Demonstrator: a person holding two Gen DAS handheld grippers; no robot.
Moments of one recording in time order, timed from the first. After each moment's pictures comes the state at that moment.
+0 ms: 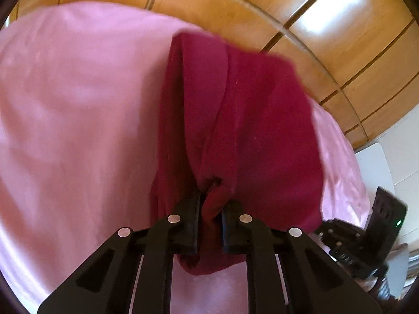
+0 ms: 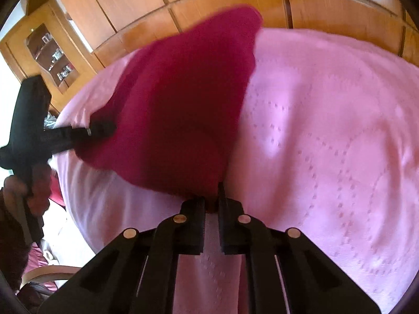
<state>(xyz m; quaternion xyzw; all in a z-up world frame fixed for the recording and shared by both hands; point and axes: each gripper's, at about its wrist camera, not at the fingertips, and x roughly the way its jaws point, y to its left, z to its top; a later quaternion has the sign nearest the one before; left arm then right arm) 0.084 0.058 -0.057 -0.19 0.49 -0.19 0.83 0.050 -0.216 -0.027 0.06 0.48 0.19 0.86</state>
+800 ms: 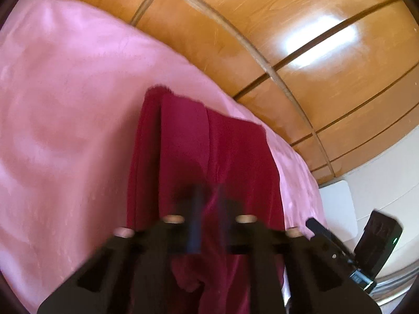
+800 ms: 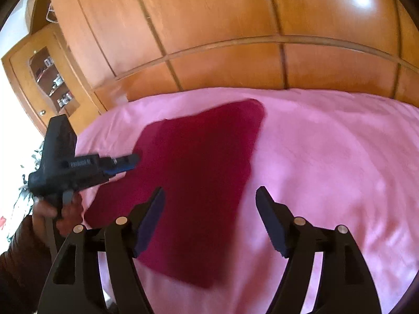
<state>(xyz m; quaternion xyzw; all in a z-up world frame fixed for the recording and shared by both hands) 0.154 0.073 -0.021 -0.29 0.43 -0.23 0.82 0.102 -0.214 0.043 0.07 0.39 0.18 0.90</state>
